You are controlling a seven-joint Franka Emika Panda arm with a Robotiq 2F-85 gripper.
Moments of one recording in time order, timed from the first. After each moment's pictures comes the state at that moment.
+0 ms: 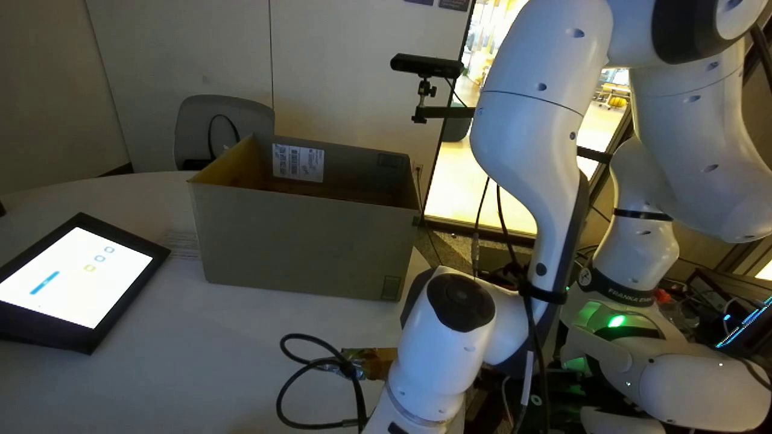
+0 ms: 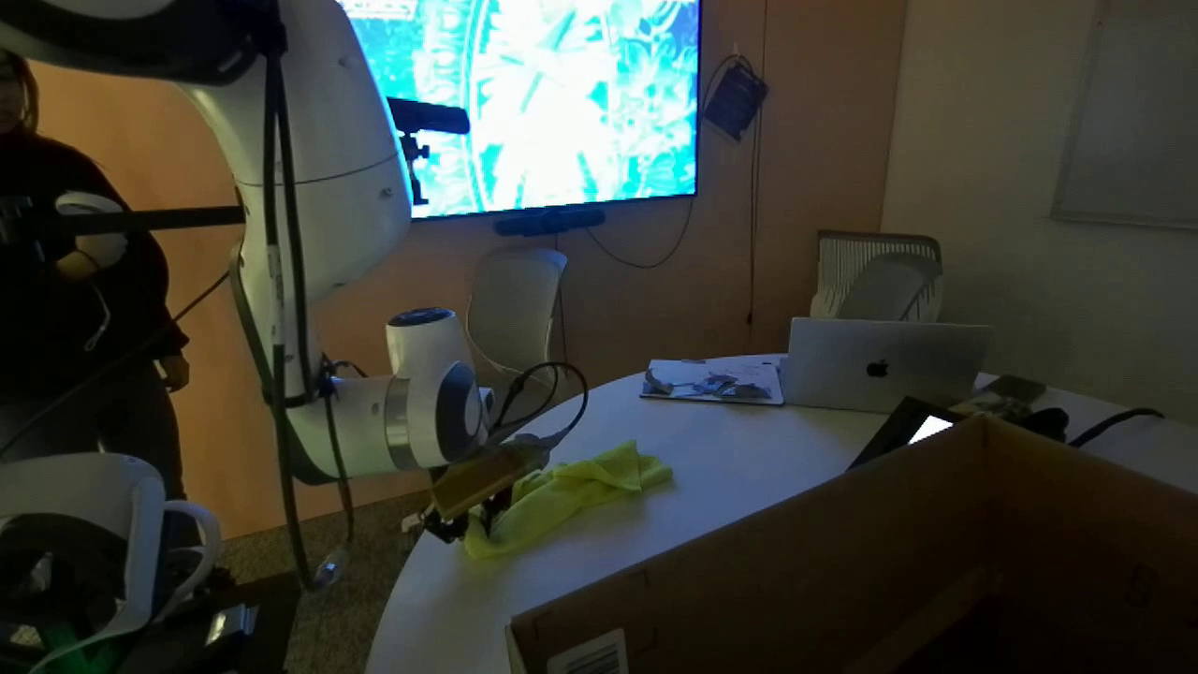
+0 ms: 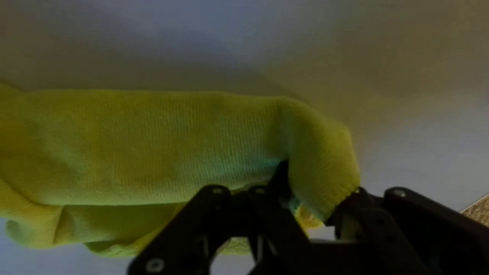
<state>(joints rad) 0.25 0.68 0.30 -2.25 -0.88 3.01 -0.59</state>
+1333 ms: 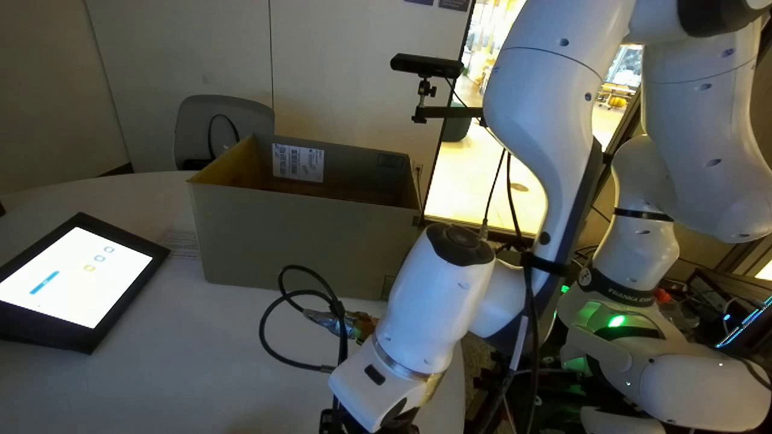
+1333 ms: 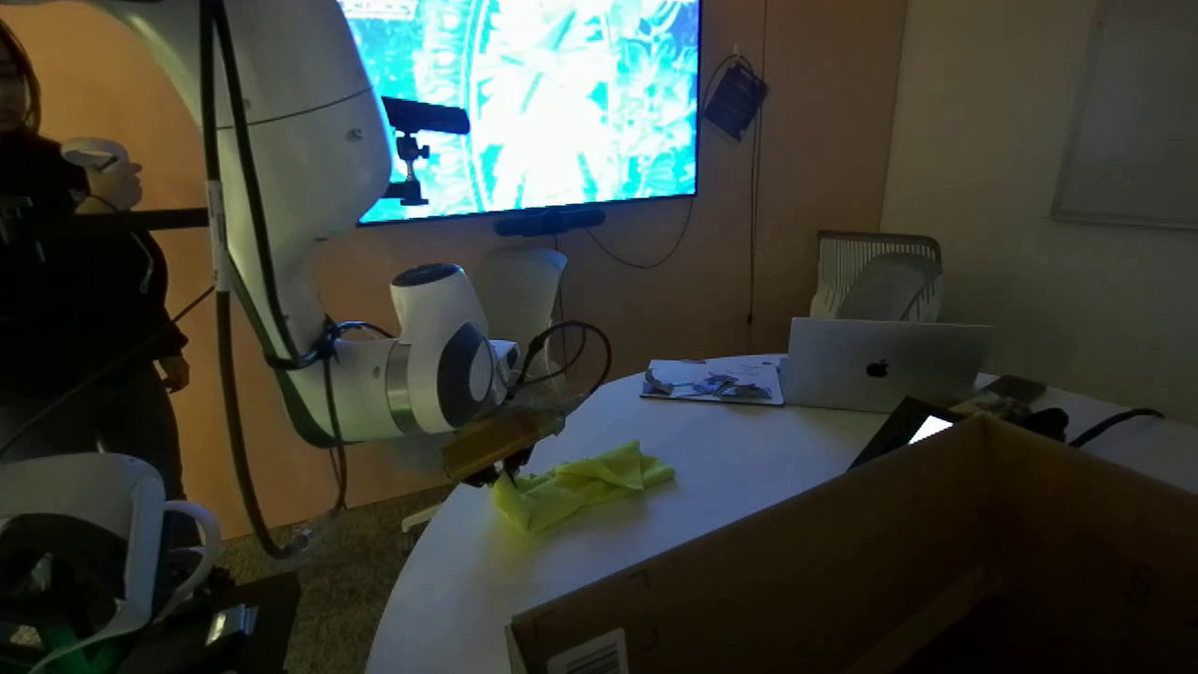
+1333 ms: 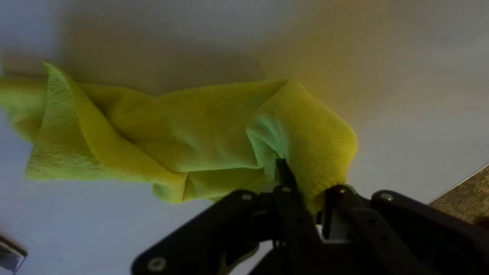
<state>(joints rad) 0.21 0.57 0.32 -2.27 -0.79 3.10 -0.50</state>
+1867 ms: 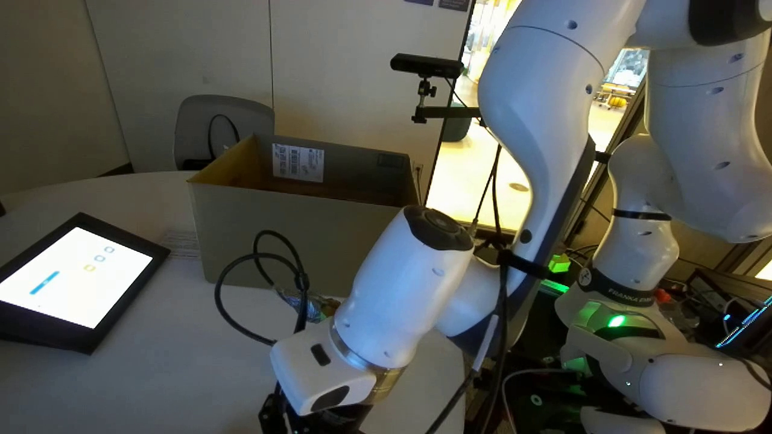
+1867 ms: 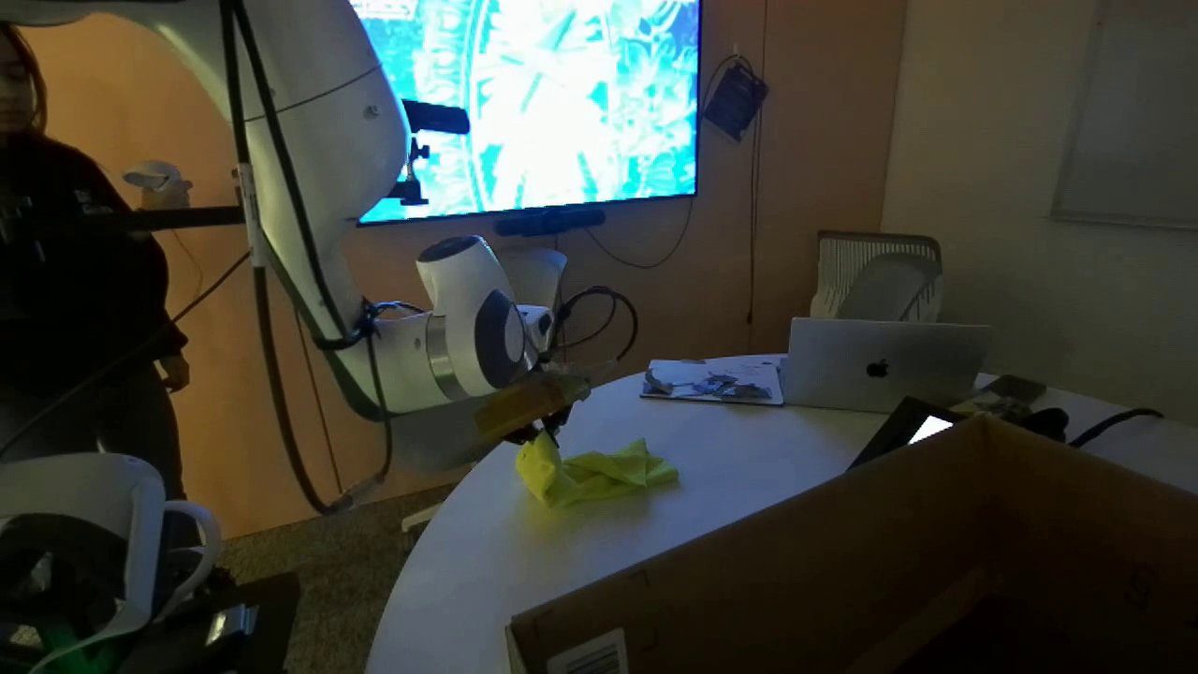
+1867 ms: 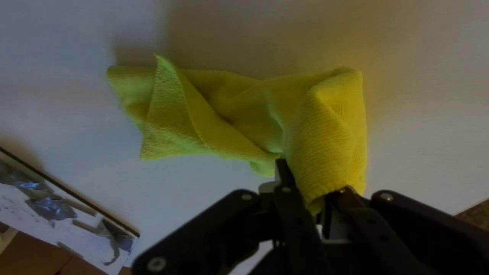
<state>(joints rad) 0.32 0.58 0.21 -2.13 -0.79 3.12 -0.32</state>
